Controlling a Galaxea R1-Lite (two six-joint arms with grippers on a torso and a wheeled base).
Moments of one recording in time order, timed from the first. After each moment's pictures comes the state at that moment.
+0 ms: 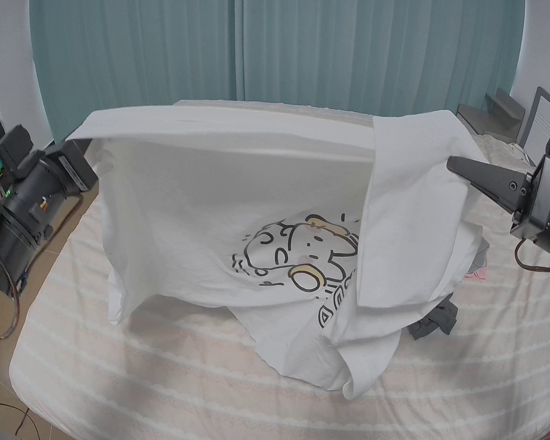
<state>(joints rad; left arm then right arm) -0.38 1.38 -0.56 -1.20 0.23 -0.10 0.60 1.24 -0.87 -0.41 0.18 0.51</state>
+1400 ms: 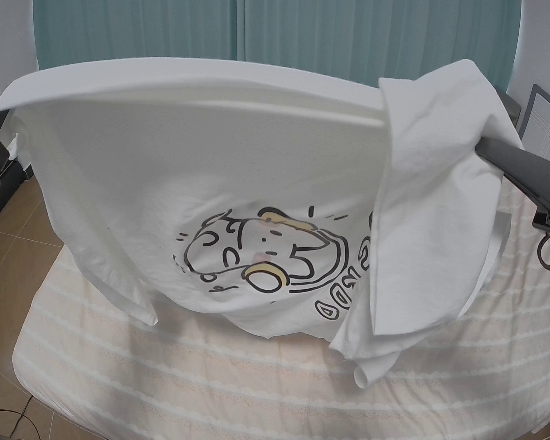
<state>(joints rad) -0.36 1.07 -0.58 -1.04 0.35 0.05 0.70 1.15 -0.88 -0.41 0.25 0.42</state>
